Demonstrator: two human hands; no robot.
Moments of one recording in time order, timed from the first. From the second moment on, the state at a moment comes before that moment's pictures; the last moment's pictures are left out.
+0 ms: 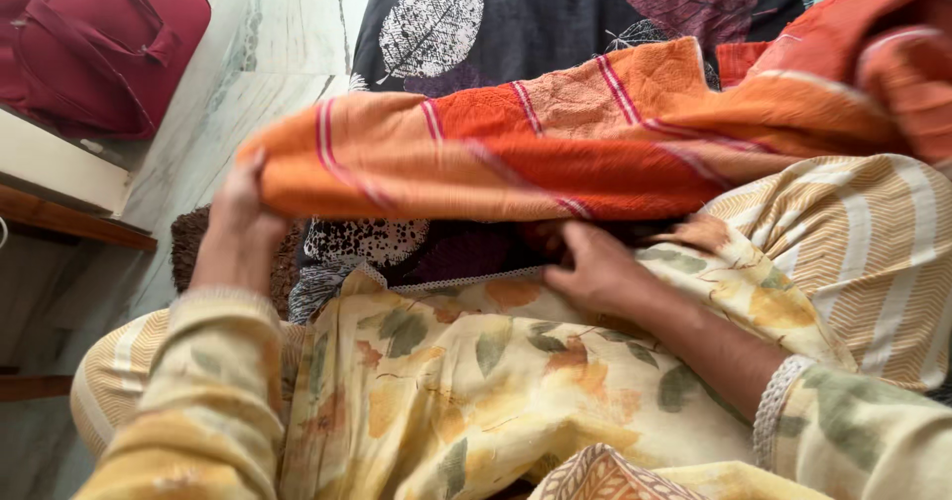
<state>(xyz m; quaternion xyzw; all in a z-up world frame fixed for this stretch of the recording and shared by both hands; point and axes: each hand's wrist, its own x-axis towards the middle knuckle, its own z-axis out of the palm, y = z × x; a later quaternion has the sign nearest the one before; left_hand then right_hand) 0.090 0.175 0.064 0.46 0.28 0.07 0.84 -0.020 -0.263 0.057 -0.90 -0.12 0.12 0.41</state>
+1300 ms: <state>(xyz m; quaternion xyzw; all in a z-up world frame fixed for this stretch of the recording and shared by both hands) 0.249 -0.019 0.018 0.97 0.02 -0.10 0.21 0.042 -0.323 0.090 -0.99 -0.01 0.07 0.12</state>
